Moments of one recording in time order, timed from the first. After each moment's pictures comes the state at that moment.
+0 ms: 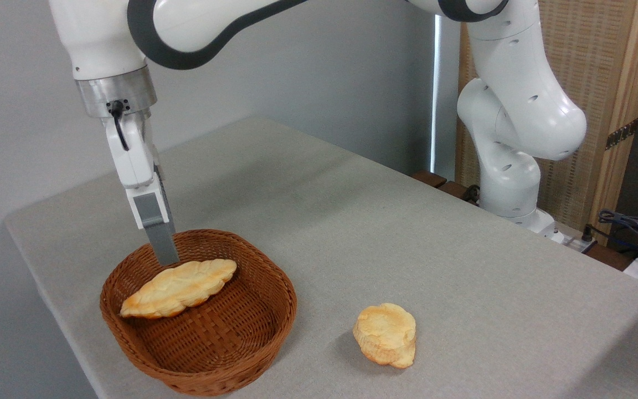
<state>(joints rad) -0.14 0.31 -0.14 -1.42 0.15 1.76 0.84</state>
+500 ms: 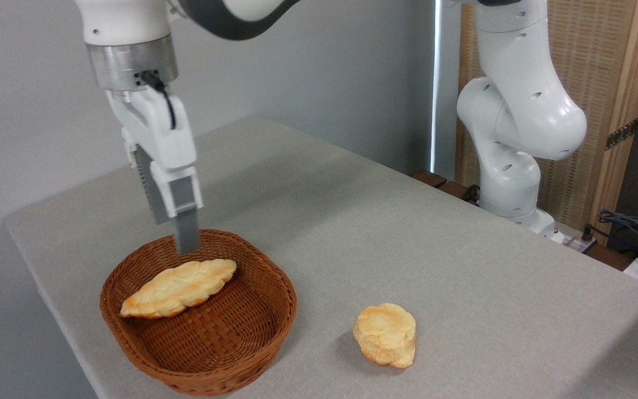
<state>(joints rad) -0.13 0.21 0.03 -1.41 -0.03 1.71 0.77</state>
